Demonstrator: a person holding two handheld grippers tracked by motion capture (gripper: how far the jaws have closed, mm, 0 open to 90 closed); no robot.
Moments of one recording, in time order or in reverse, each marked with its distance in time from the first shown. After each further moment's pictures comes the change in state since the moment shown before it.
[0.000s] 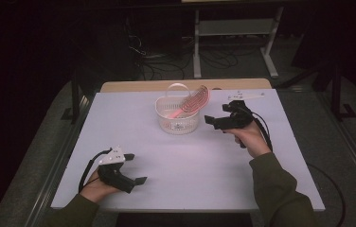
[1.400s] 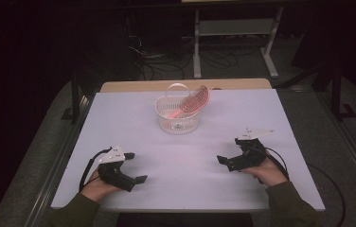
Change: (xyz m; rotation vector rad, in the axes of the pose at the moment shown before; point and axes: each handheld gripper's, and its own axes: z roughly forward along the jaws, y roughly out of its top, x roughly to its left) left arm 0.001 0.001 0.001 -0.009 -0.002 -0.008; right arm 0.025 -0.088 -0.047 0.151 0.008 -0.078
